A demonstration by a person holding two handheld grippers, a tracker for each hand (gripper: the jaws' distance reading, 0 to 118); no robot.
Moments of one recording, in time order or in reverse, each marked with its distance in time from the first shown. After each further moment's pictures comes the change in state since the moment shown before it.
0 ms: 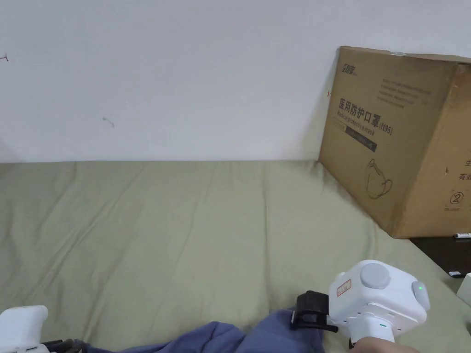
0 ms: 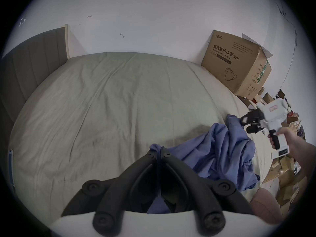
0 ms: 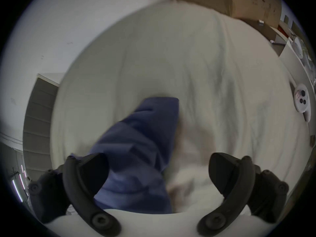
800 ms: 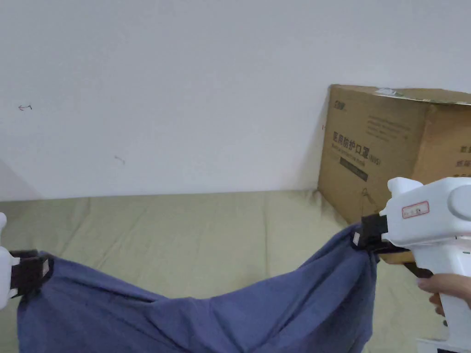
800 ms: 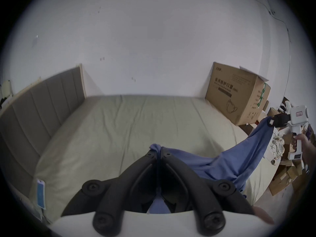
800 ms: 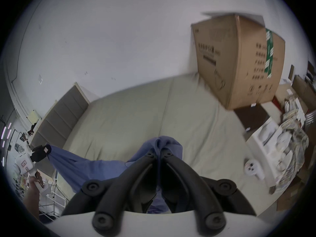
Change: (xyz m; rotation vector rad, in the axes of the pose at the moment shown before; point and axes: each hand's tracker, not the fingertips) left arm 0.014 0.123 0.139 0.292 0.108 -0.072; right arm -0.021 -0.016 0.279 0.569 0.120 0.283
